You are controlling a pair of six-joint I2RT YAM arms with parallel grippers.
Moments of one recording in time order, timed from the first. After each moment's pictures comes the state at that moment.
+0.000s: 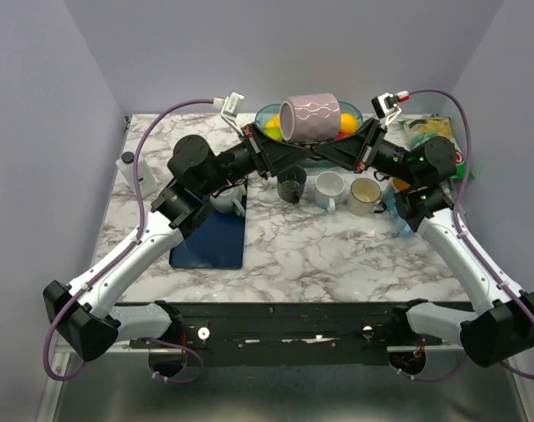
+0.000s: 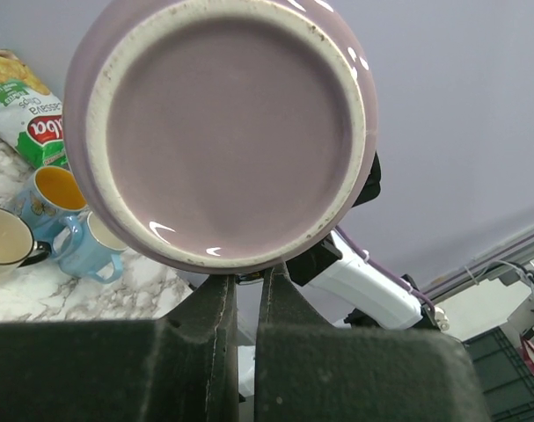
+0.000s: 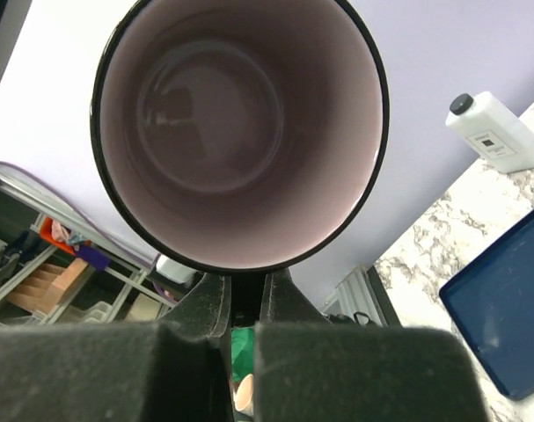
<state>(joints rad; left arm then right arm) -0.69 1.21 1.25 0.23 0.44 -1.00 0.33 1.18 1.07 0.52 -0.85 1.27</state>
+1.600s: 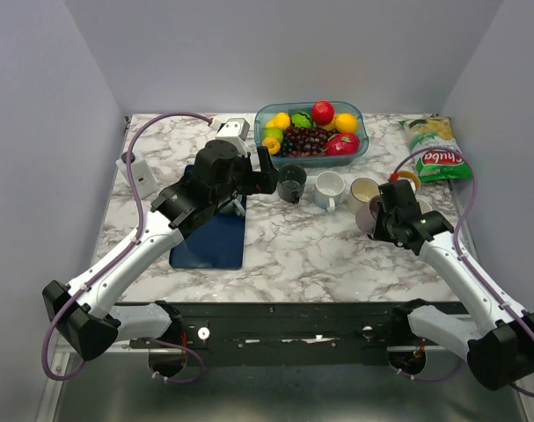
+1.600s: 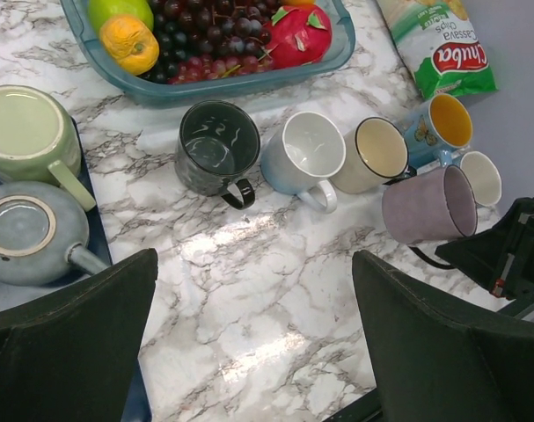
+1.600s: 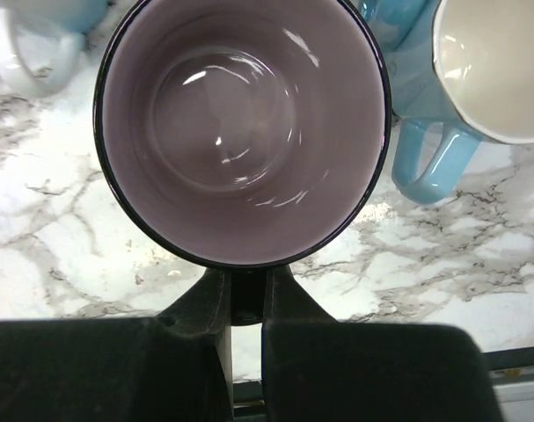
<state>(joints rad) -0.70 1.21 1.27 -0.44 -0.15 -0.49 0.33 1.02 0.85 -0.79 0.28 0.43</state>
